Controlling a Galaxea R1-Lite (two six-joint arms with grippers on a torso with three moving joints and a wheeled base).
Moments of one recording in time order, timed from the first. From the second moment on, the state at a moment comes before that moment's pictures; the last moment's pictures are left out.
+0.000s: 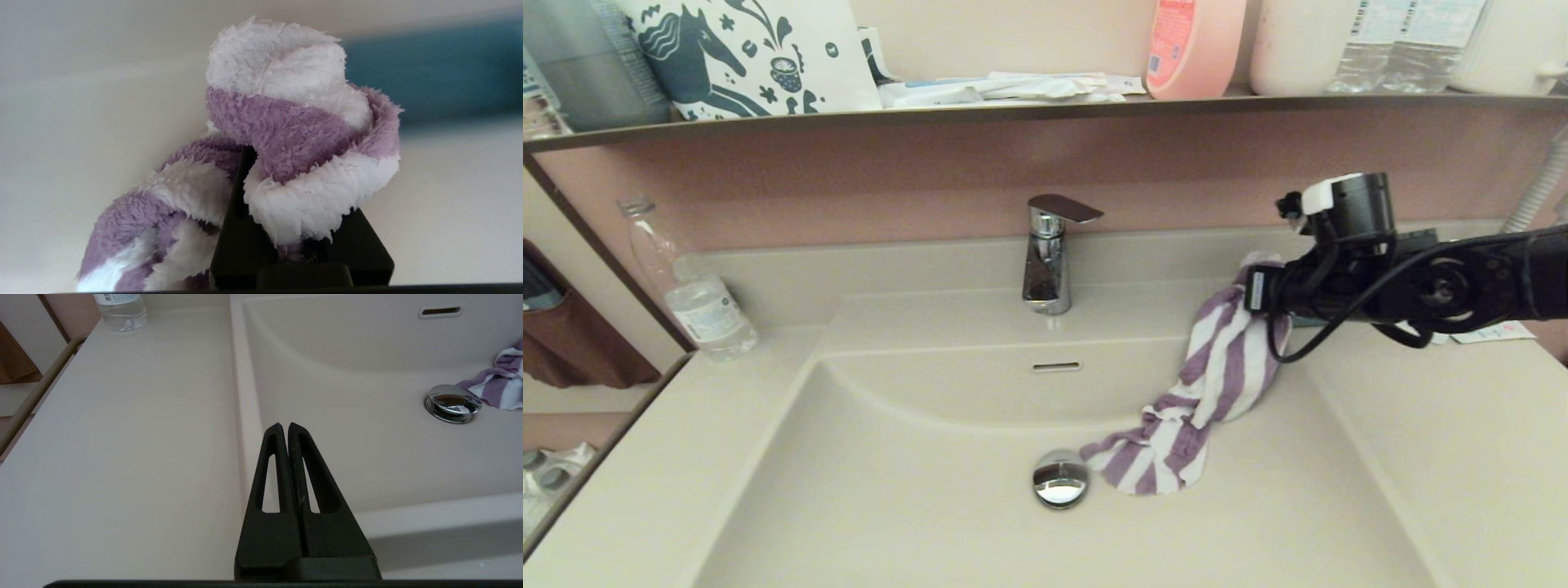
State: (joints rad) left arm 0.00 0.00 0.00 0.00 -0.04 0.04; right arm 0.29 1.93 -1.42 -0.02 -0.22 0.27
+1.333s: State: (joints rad) left arm 0.00 0.00 0.00 0.00 -0.04 0.04; right arm -0.28 1.30 -1.43 0.60 -0.14 -0.20
